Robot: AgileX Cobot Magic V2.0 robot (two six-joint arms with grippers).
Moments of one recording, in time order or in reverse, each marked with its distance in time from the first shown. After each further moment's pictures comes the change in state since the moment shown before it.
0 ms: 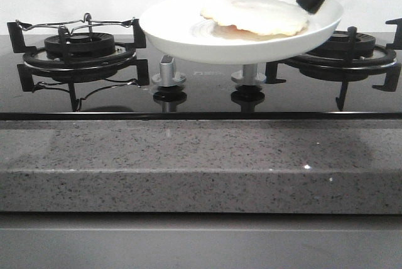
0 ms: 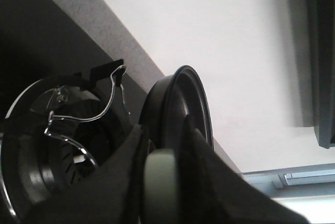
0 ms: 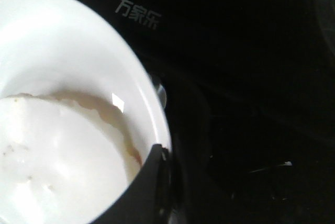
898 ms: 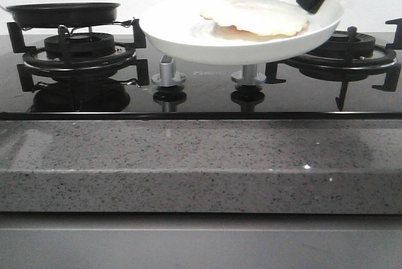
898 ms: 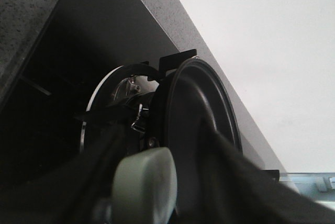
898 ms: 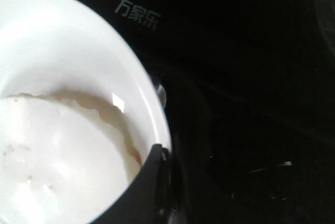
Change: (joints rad) left arm 0.002 0.057 0.000 0.133 -0.065 -0.018; right arm 0.000 0.000 0.000 0.000 0.000 0.000
